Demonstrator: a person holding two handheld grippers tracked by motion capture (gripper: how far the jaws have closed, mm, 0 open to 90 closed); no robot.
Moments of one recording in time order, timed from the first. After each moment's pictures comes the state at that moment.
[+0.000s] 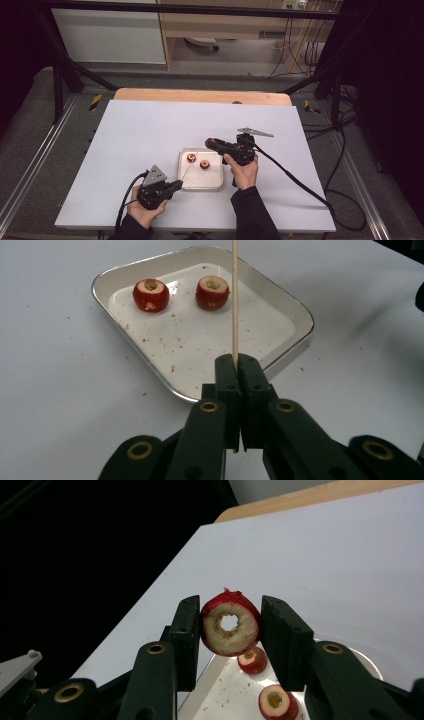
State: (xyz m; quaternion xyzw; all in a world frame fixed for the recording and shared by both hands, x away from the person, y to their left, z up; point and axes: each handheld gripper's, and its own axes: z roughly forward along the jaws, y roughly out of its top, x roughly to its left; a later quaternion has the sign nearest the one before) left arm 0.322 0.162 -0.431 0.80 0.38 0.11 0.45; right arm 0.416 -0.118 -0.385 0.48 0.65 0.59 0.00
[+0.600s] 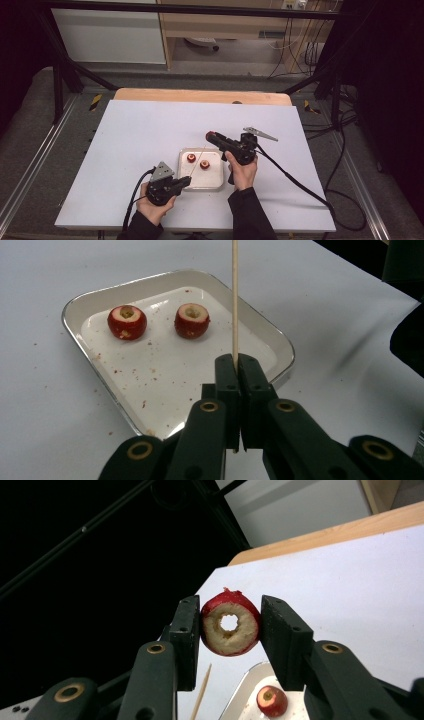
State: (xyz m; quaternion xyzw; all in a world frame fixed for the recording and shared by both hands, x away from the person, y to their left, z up) left arm 0.328 0.139 -0.424 0.78 0.39 0.10 0.48; right arm 0.414 -0.119 -0.383 0.47 0.59 0.65 0.02
